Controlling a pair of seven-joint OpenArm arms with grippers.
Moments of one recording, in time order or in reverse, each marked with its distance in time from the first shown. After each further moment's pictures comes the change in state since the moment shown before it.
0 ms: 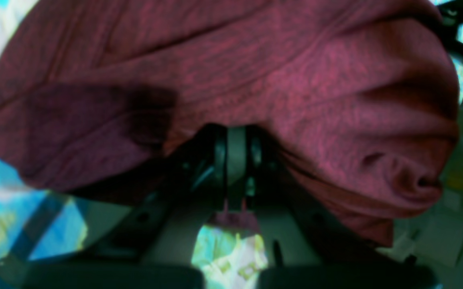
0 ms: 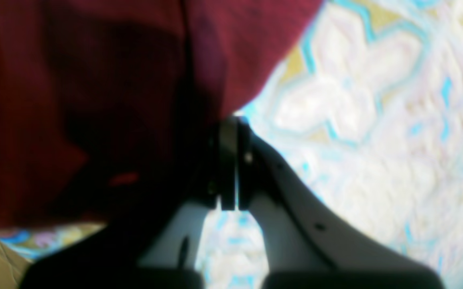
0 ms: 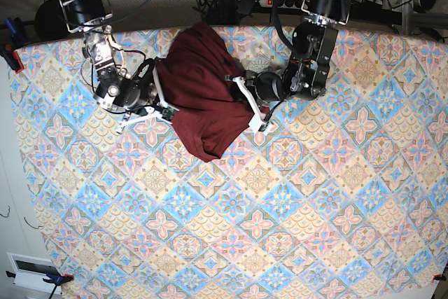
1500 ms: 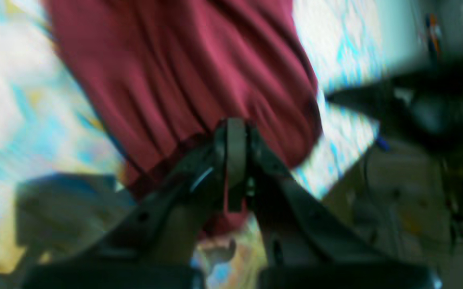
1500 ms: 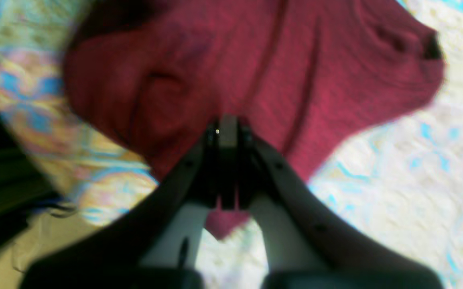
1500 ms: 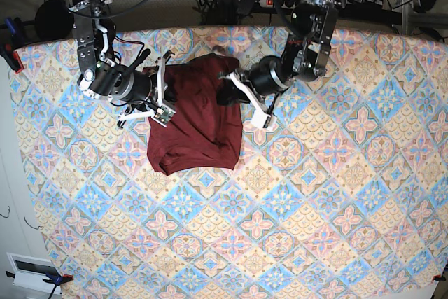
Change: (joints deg) left arm 10.4 1.8 1.2 14.0 -6.7 0.6 -11.9; right arm -6.4 -3.5 9.0 12.6 16.1 -0.3 -0.6
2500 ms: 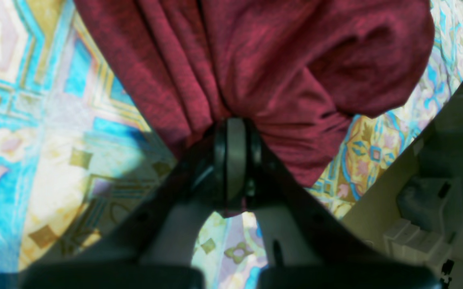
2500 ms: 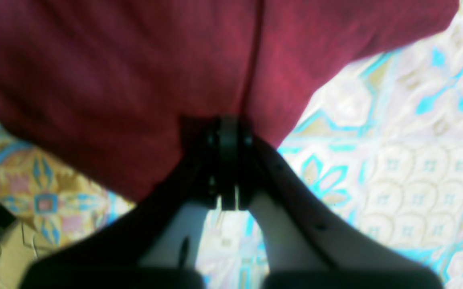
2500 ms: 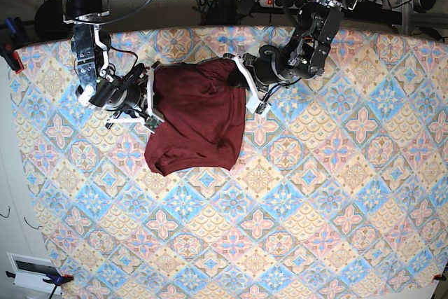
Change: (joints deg) left arm -2.1 -6.3 4.6 -5.0 7.6 -0.2 1.0; right arm 3.5 1.0 0.3 -10.5 -2.3 -0.1 0.0
